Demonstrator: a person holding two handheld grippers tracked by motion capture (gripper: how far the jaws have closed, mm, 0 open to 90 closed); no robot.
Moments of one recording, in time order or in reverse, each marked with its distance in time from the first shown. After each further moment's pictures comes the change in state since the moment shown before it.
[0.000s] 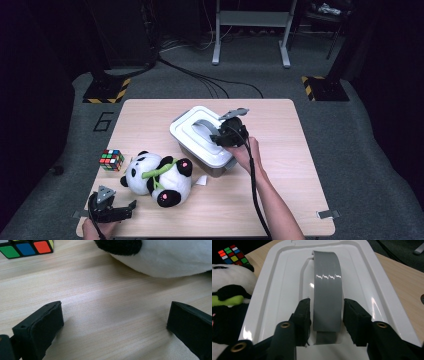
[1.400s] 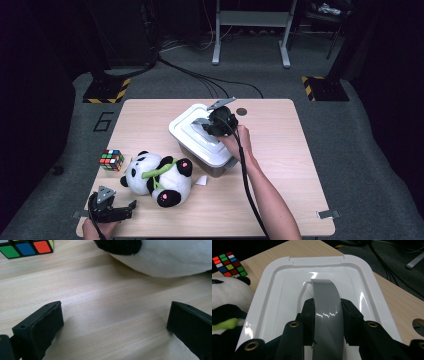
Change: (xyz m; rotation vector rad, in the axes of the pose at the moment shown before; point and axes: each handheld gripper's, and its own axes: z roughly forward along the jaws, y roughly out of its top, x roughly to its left) left arm -0.001 0.000 0.001 -0.008 0.003 -0.011; right arm 0.009 0.039 0.013 -0.012 -0.028 -0.088
